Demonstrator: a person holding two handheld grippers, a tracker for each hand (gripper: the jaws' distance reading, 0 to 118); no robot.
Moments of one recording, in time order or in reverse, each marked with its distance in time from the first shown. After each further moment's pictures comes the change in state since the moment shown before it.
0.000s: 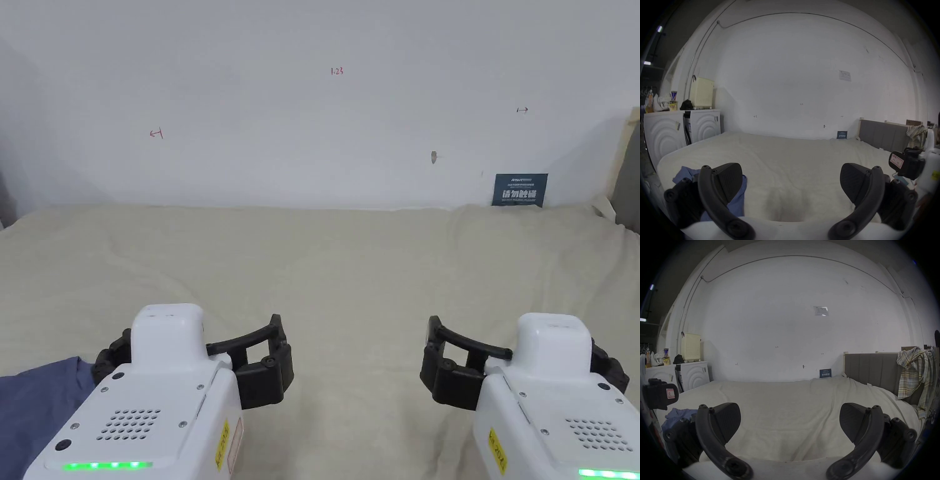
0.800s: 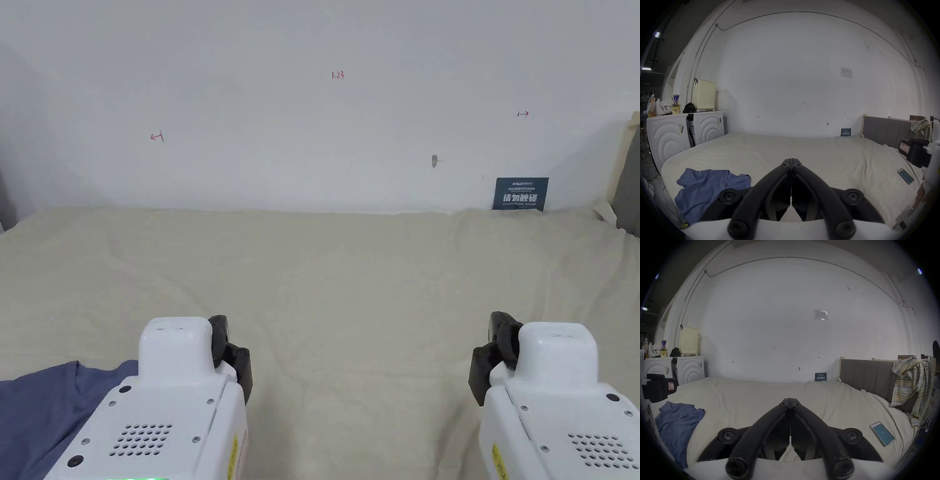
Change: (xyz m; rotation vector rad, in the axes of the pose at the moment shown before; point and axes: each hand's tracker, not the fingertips) left arm 0.008 -0.007 -0.006 0.004 0.045 -0.049; right arm -0.001 0.003 0.007 0.020 -0.045 0.071
